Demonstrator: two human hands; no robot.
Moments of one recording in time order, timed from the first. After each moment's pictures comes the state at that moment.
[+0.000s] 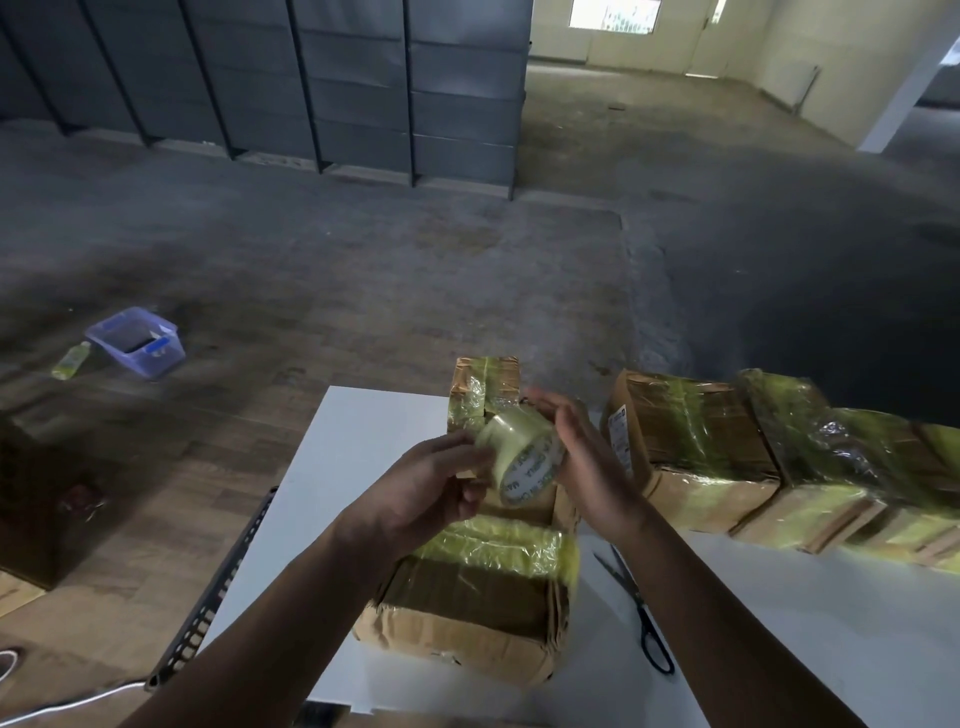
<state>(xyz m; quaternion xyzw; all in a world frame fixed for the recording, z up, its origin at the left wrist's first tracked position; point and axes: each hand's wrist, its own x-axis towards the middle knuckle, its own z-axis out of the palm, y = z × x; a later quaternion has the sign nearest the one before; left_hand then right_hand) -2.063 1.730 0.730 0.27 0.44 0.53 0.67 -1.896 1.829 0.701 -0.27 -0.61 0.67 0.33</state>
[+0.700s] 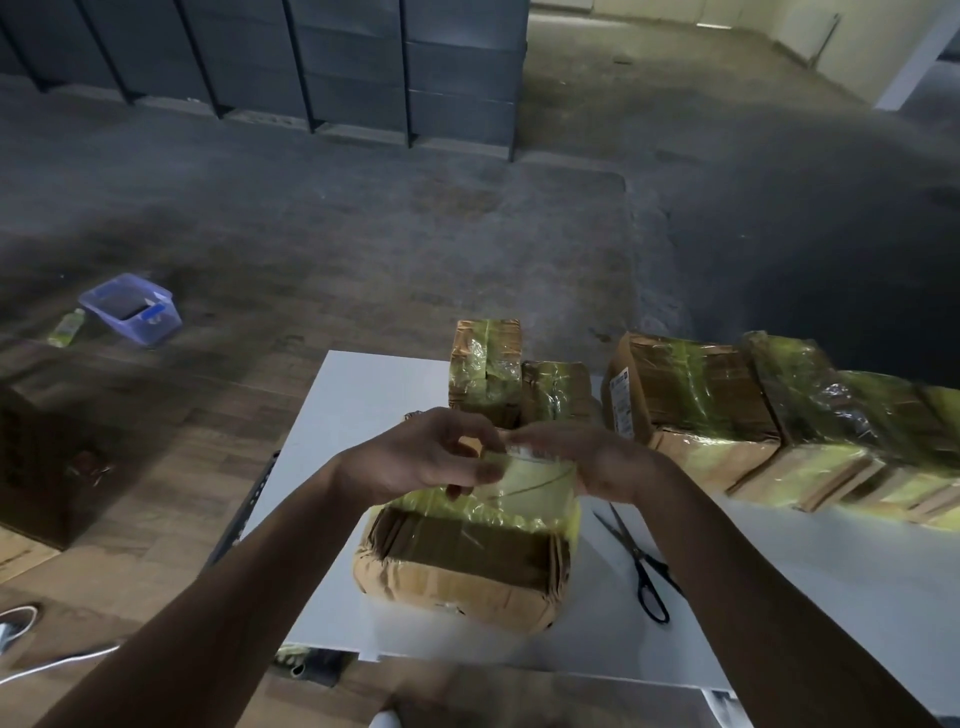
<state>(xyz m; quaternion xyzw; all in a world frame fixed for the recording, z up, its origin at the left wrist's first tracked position) -2.087 1.726 0.722 0.58 0.50 0.33 0.55 -1.883 1.839 0.693 -0.34 -0.57 0.75 0.04</state>
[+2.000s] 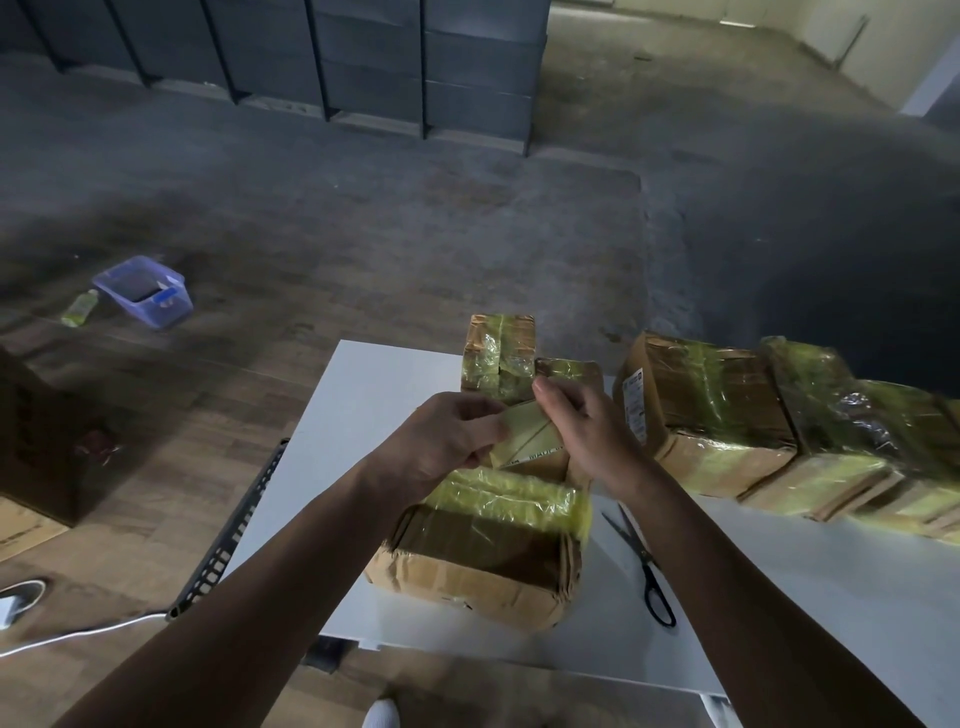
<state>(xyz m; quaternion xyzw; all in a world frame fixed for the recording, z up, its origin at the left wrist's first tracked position) -2.071 1.732 0.718 0.40 0.56 0.48 0.55 -1.909 1.817 0.712 -0.34 -0.79 0.42 0.28</state>
